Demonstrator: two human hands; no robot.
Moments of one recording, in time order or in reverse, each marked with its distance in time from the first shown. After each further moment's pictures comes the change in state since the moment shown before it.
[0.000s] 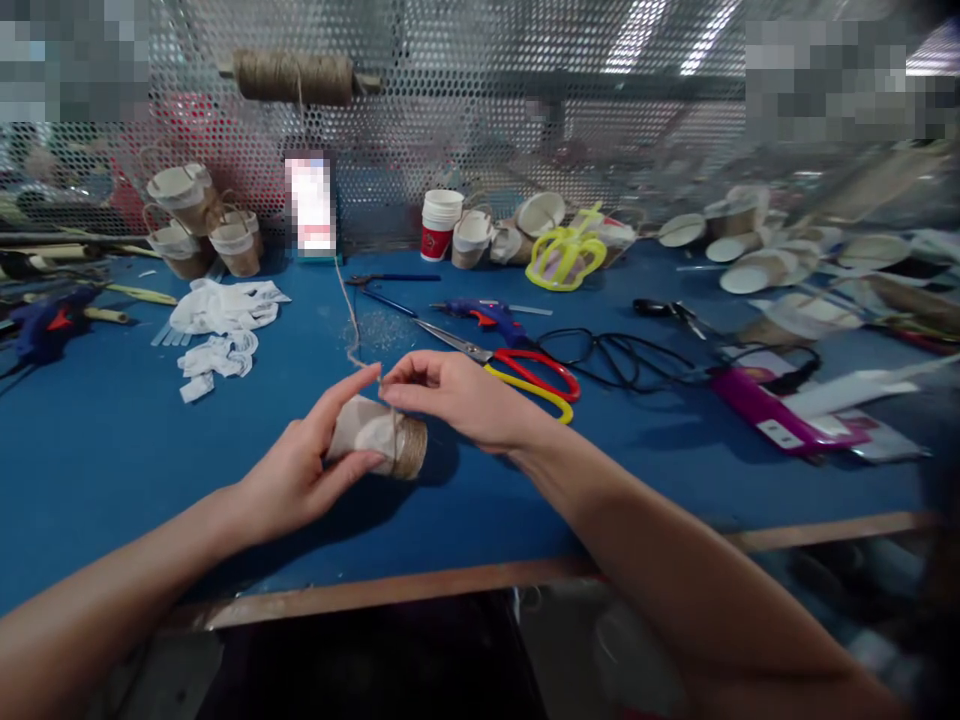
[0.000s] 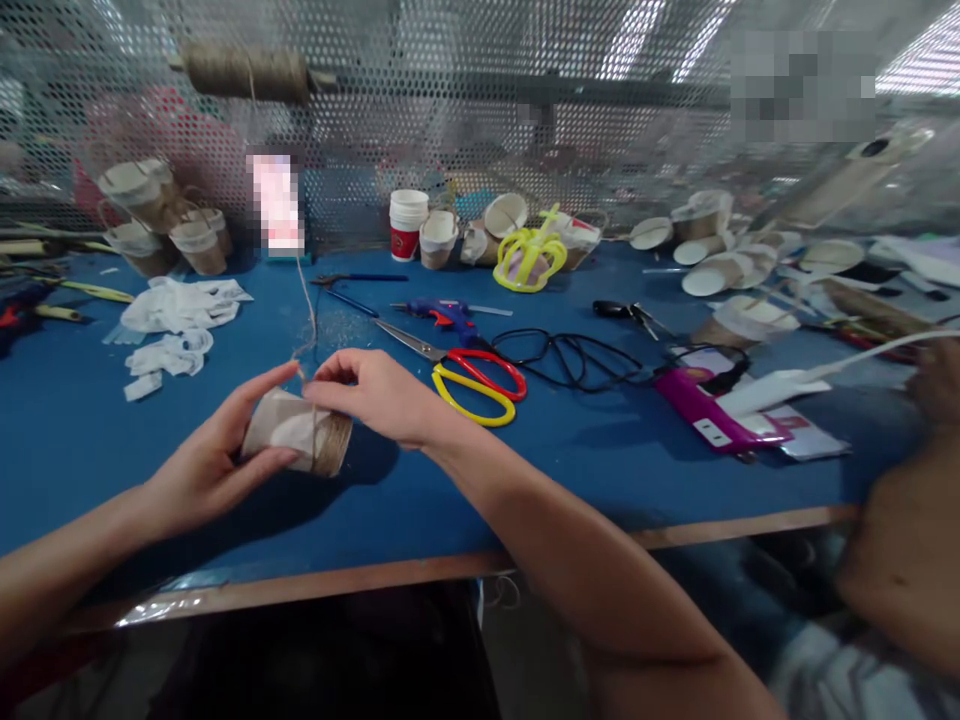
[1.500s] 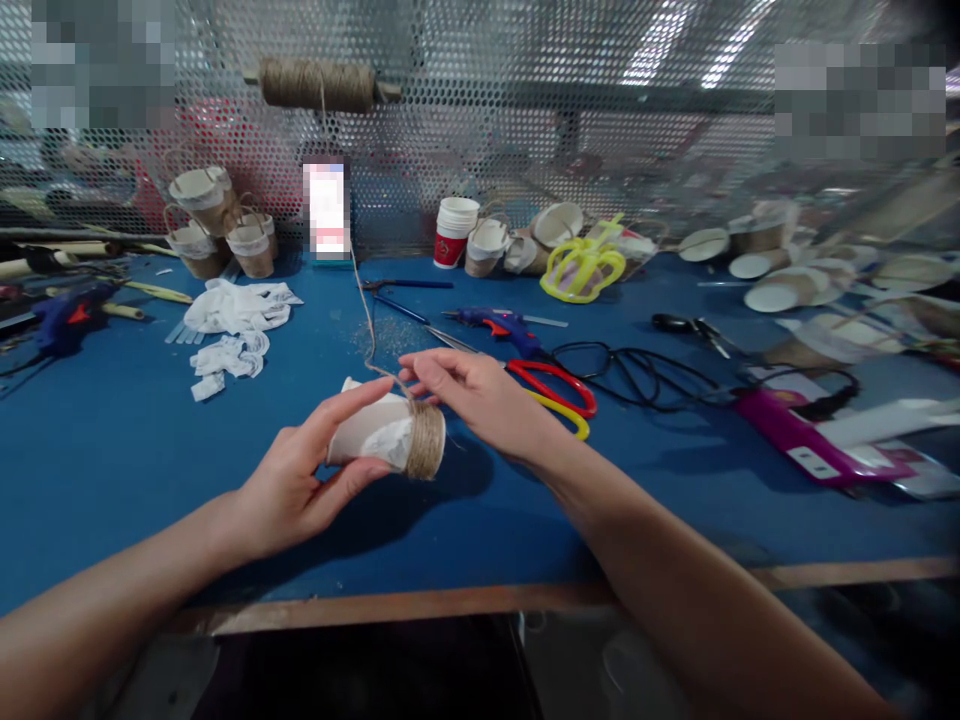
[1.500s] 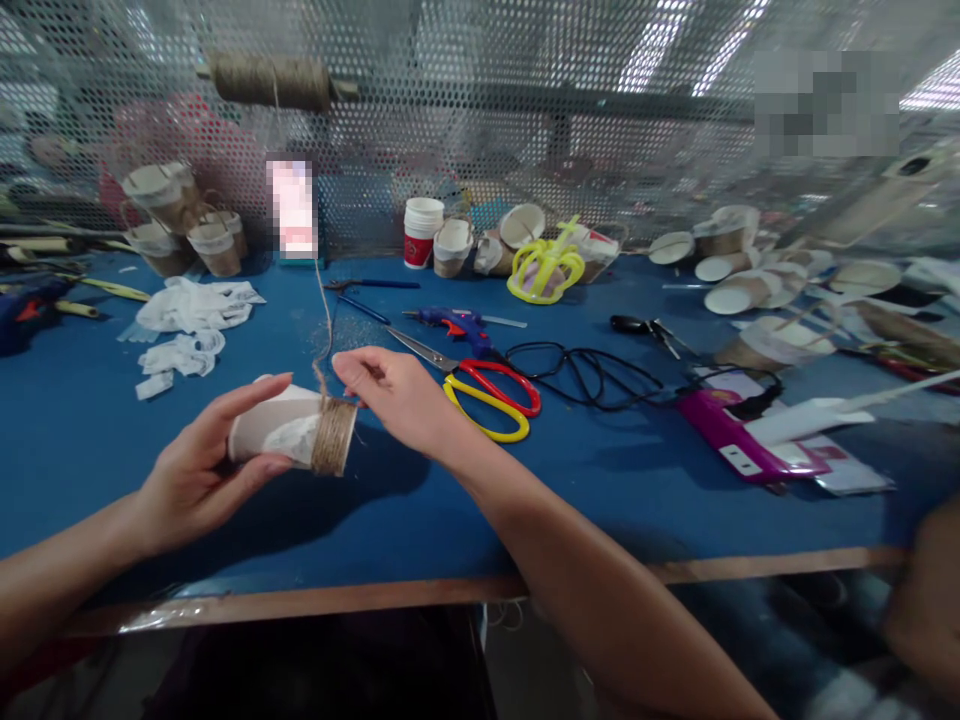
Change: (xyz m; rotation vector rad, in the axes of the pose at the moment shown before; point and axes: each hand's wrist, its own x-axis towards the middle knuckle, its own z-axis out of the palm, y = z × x) left_hand -0.007 0.006 -0.003 0.112 0.170 0.173; right_hand 0.003 0.004 -0.009 -0.111 0.130 -0.068
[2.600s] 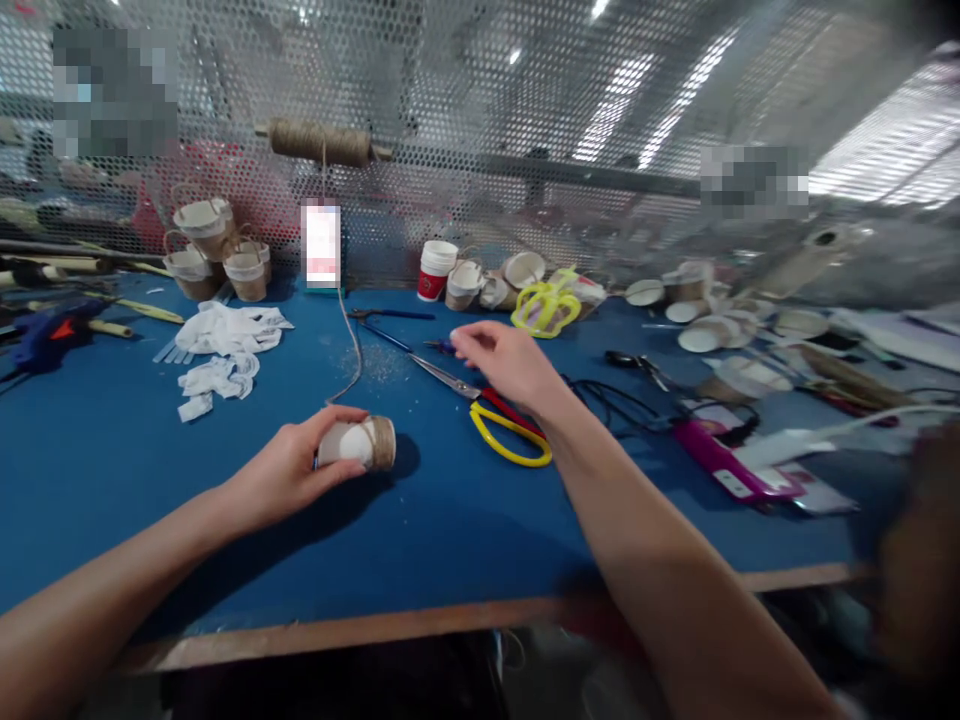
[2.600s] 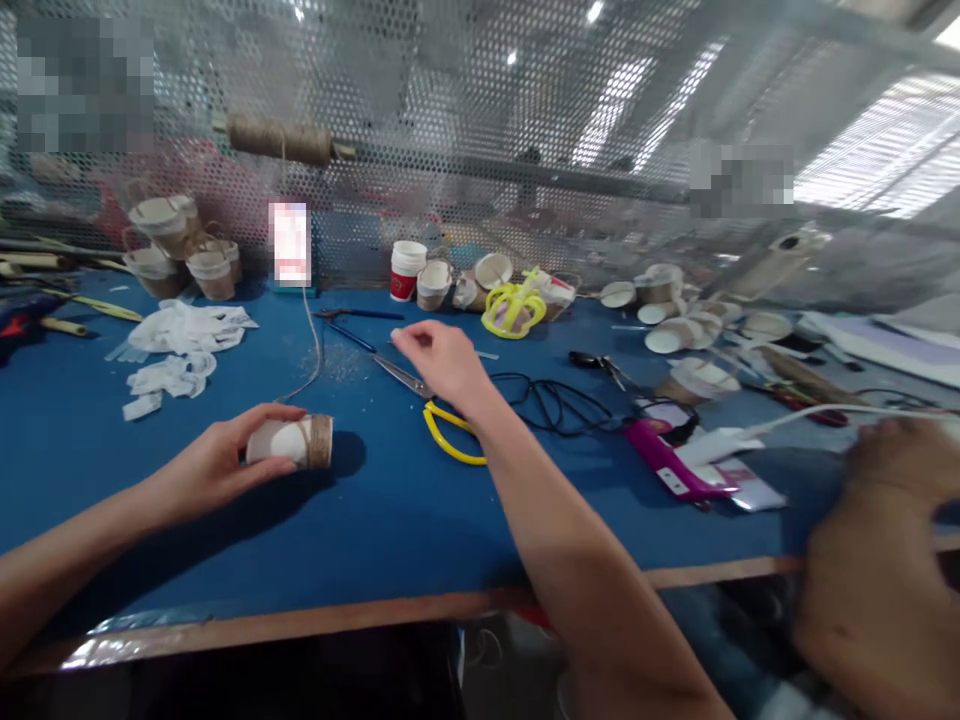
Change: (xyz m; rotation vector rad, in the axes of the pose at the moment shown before) left_hand 0.019 -0.017 -0.004 -0.058 -0.278 -0.386; right_hand 0.030 0.003 -0.061 -0.678 0.338 0.169
